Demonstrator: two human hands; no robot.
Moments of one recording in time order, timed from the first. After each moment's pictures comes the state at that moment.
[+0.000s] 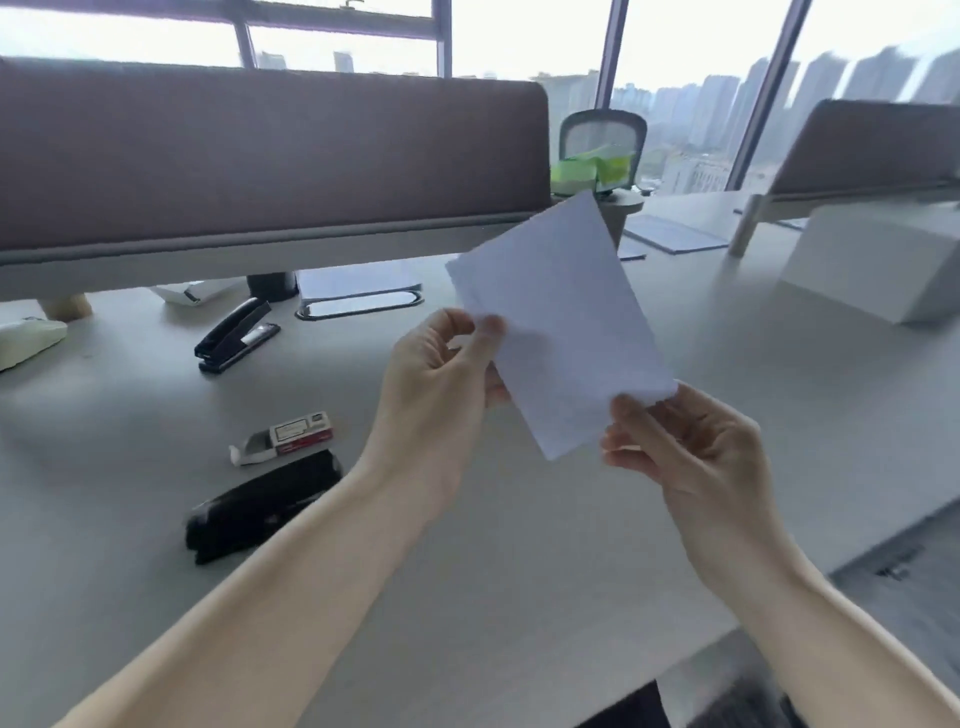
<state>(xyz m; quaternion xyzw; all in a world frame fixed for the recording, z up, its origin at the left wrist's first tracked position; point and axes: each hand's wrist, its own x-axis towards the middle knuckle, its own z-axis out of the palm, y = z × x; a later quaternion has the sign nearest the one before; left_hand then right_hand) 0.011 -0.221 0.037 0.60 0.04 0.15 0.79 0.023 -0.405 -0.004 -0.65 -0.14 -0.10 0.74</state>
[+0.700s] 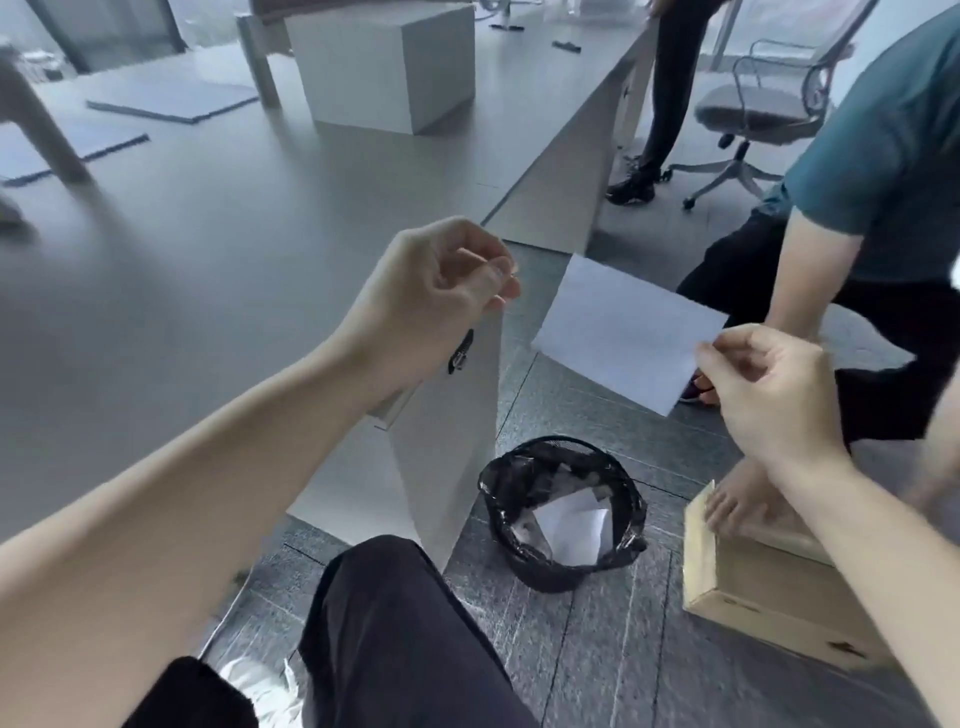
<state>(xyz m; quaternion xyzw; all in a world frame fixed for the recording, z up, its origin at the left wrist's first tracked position) 0.069 -0.586 -0.023 0.78 -0.35 -0.09 0.52 -0.109 -0.817 -0.104 -0.79 0.31 -0.34 0.40</state>
